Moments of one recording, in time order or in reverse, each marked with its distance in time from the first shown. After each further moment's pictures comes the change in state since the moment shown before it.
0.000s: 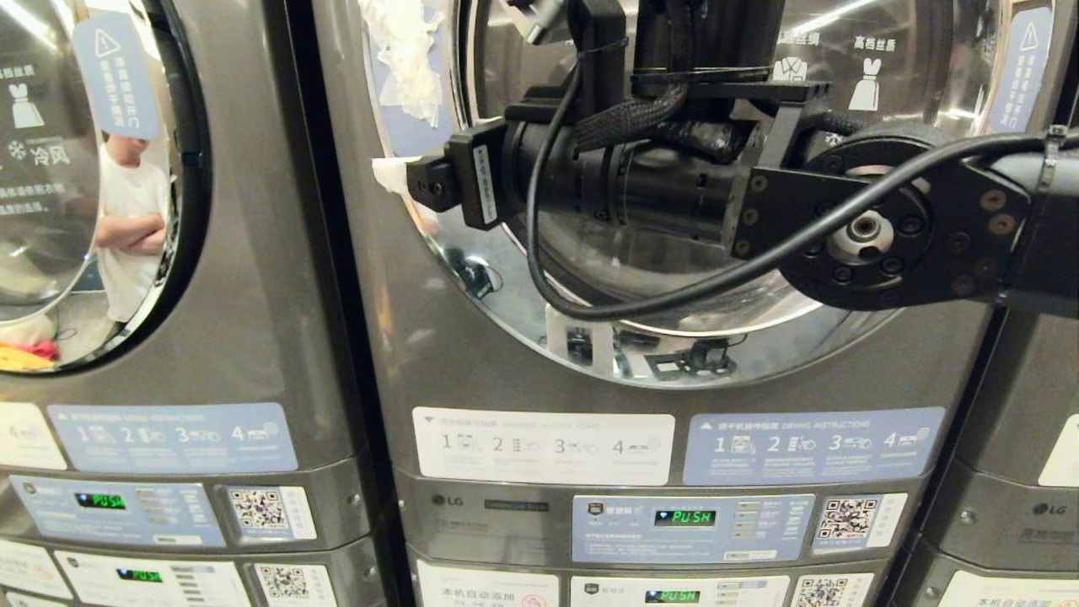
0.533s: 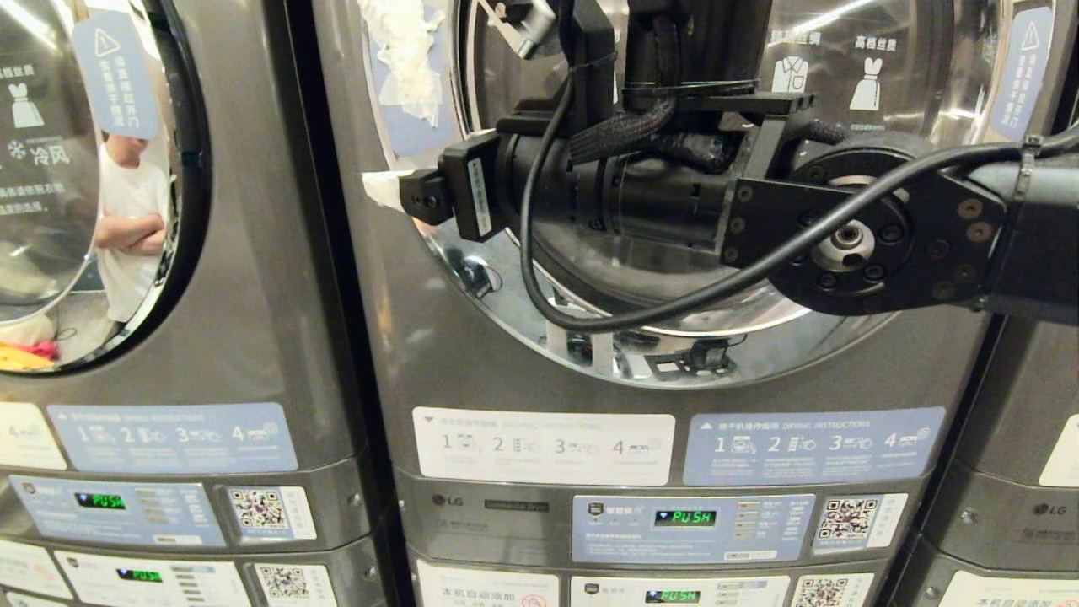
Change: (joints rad) left arm 0.000 0.000 0.000 0.000 0.000 0.000; right arm 0.001 0.009 0.000 0.004 0.059 0.005
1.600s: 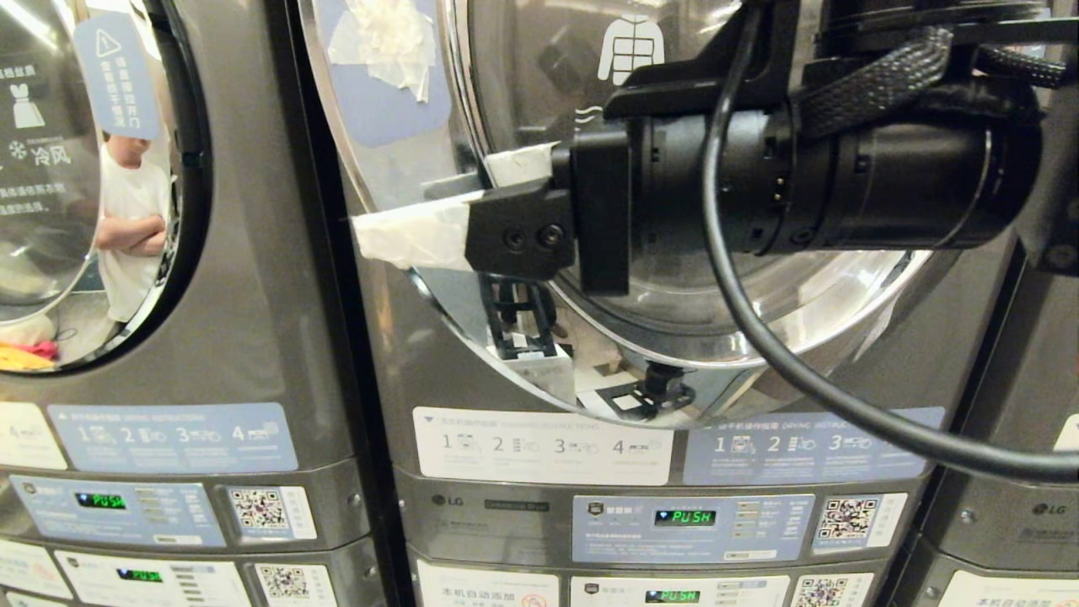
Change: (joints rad) left arm 0.000 0.000 0.000 0.000 0.000 0.000; right arm 0.018 -0.295 0.313 0.085 0.349 0.077
